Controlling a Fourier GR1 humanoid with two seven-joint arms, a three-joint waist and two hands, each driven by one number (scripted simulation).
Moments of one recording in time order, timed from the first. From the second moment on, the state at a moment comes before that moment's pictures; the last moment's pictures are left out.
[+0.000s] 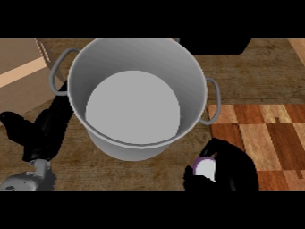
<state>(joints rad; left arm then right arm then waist) -0.09 0.13 -0.04 -1.70 0.09 0.11 0.33 0.02 -0.03 0.54 -1.96 1.07 0.14 1.15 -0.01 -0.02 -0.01</state>
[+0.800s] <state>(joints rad) -0.13 0.14 -0.03 -1.68 0.10 0.09 0.33 -0.24 -0.02 0.79 -2.32 1.49 0.23 1.23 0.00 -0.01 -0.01</state>
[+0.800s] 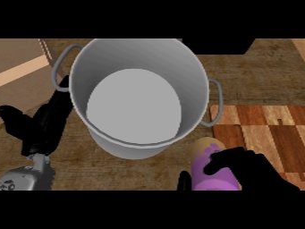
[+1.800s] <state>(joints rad) -0.17 0.11 -0.06 -1.67 0.09 0.10 0.34 -0.73 -0.01 0.36 -1.94 1.17 0.22 1.23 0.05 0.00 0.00</state>
